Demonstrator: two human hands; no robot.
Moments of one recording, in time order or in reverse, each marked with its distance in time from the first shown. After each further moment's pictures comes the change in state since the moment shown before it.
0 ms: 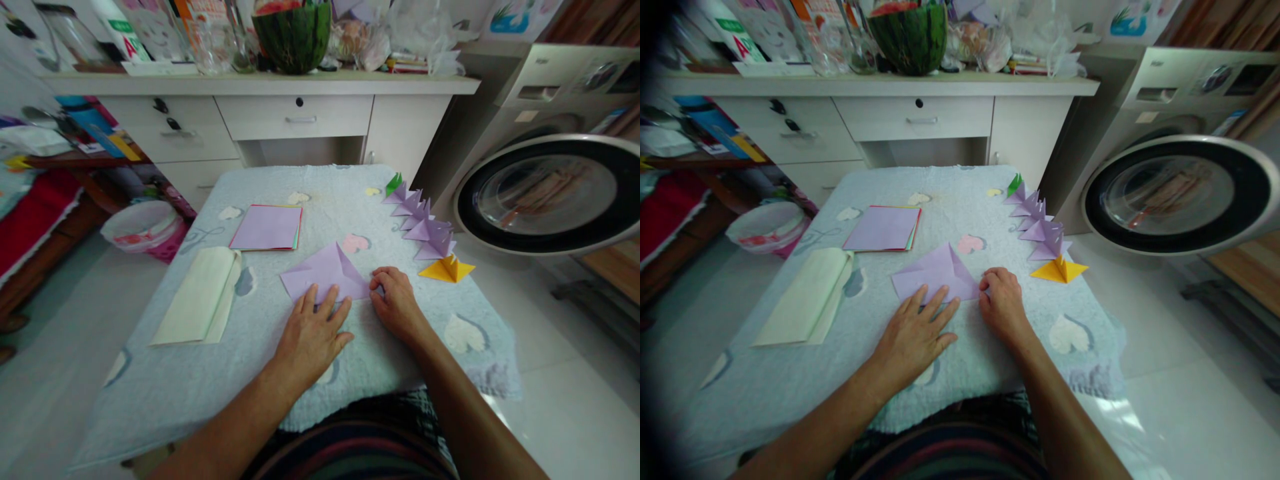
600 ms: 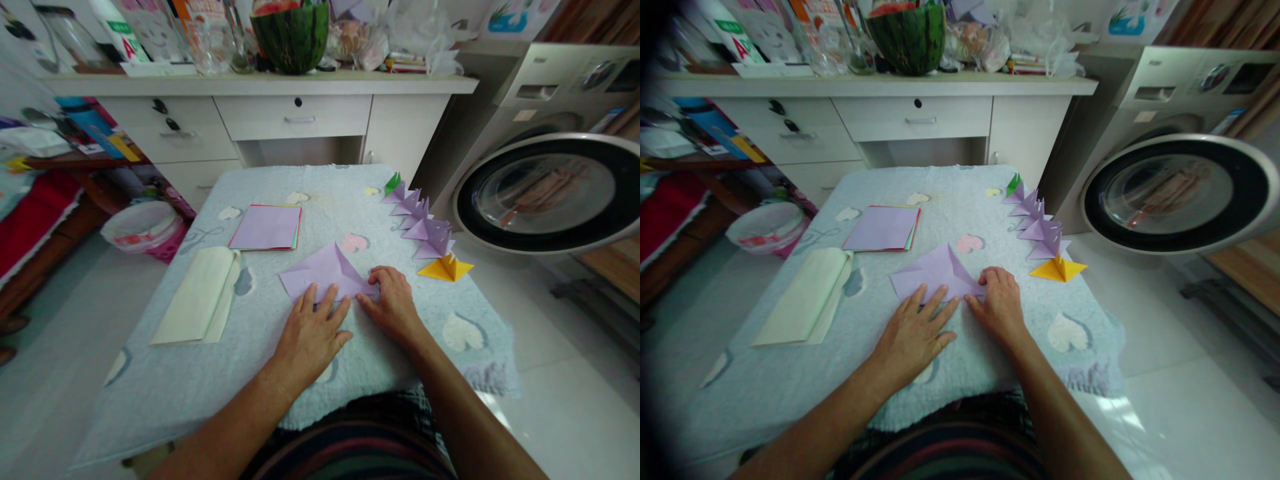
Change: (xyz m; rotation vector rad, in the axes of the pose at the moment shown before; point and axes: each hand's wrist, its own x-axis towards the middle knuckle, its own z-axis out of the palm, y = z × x) left_hand 0.000 0.000 0.002 0.005 -0.001 0.000; right_hand -0.002 -0.006 0.004 -0.099 0.028 0.021
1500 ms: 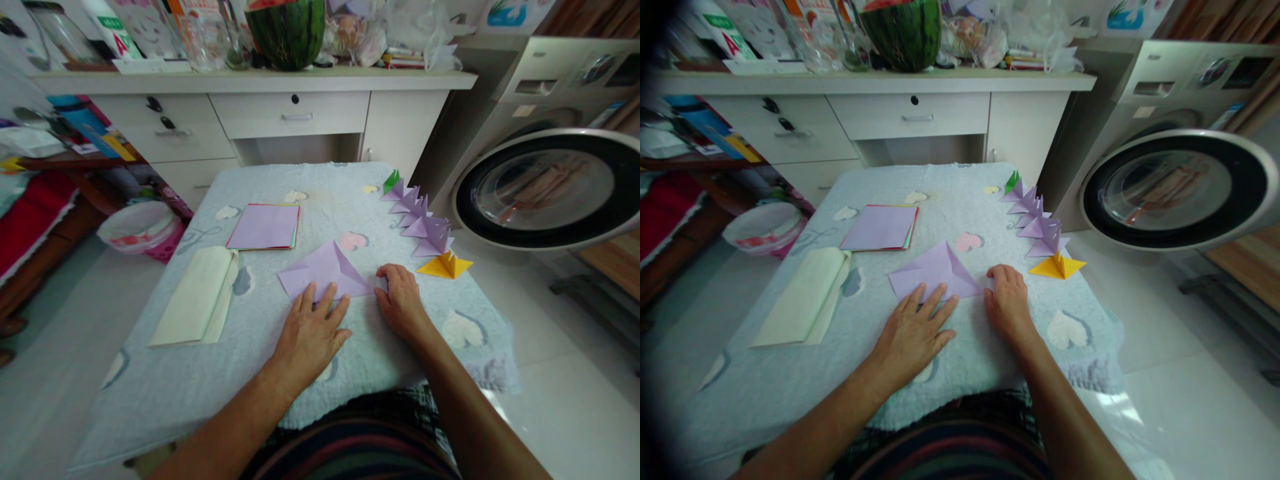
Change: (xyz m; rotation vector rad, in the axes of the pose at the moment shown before) left_hand 0.000 0.001 -0.003 -0.006 -0.004 0.002; right_hand -0.002 0.008 -0.007 -0.013 0.014 0.086
